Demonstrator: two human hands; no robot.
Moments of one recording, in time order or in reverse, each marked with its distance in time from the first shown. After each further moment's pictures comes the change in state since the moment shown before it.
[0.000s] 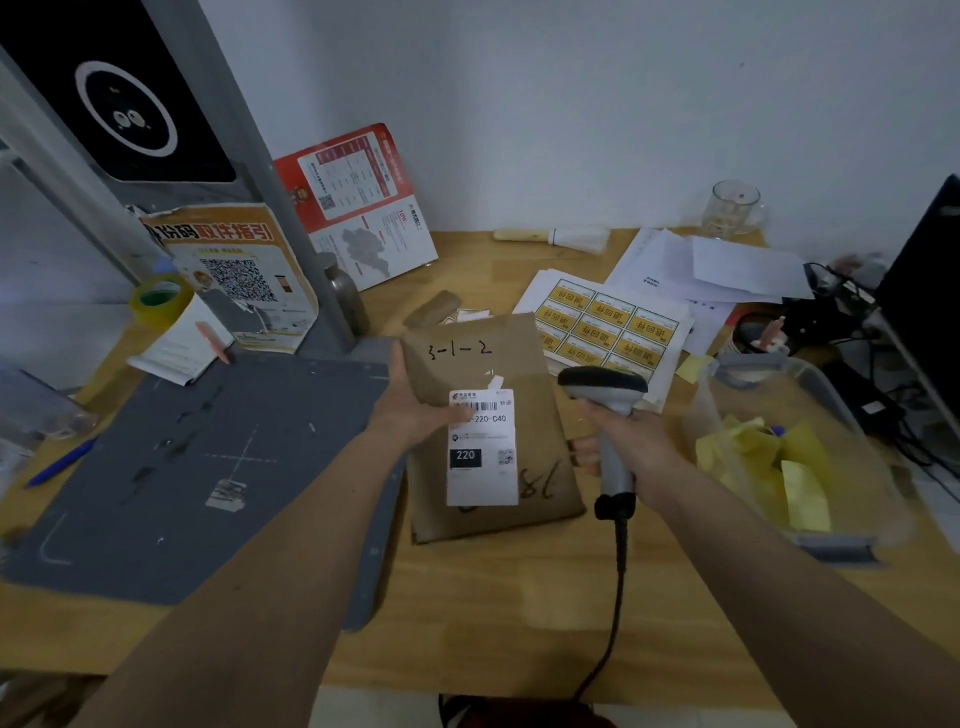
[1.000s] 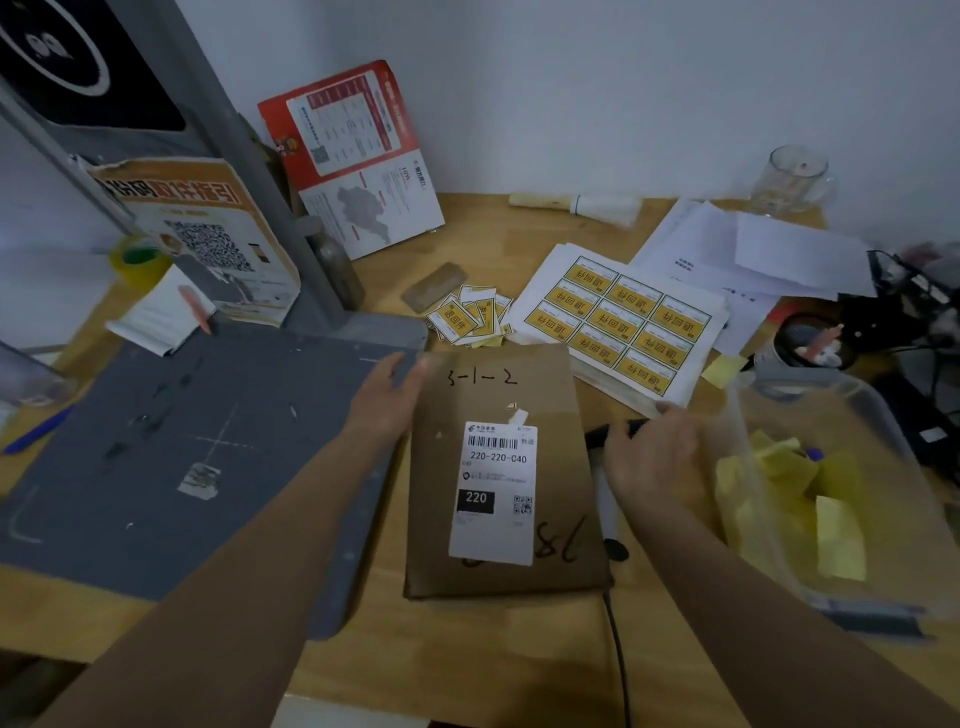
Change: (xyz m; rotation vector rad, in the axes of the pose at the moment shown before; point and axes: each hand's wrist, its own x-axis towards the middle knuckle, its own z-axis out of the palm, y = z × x) left_hand 0.029 -0.001 0.013 0.097 0.137 -0.088; right_hand 0.081 0.031 0.004 -0.502 0.531 -0.154
